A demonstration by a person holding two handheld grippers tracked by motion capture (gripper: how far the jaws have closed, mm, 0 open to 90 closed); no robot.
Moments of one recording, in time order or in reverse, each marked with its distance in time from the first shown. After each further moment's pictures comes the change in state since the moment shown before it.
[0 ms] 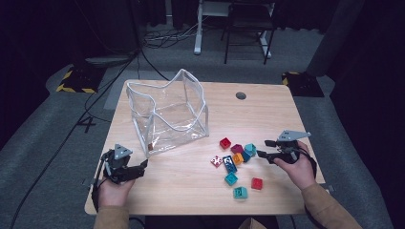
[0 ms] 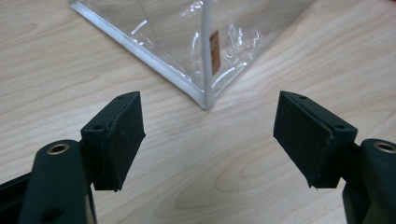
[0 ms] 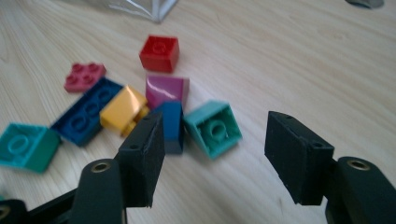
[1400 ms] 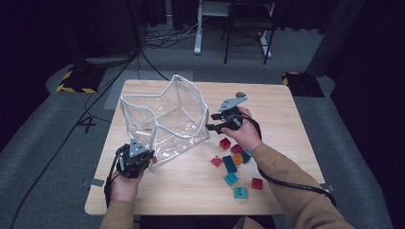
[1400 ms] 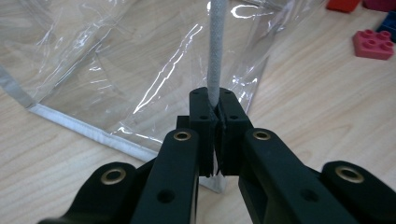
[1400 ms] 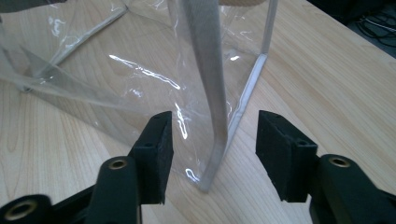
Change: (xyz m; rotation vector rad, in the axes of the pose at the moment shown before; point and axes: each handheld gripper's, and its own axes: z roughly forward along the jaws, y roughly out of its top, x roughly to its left) left arm -0.034 0.019 0.006 -0.036 -0.066 0.151; right arm 0.044 0.144 0.127 -0.005 0.184 -0.220
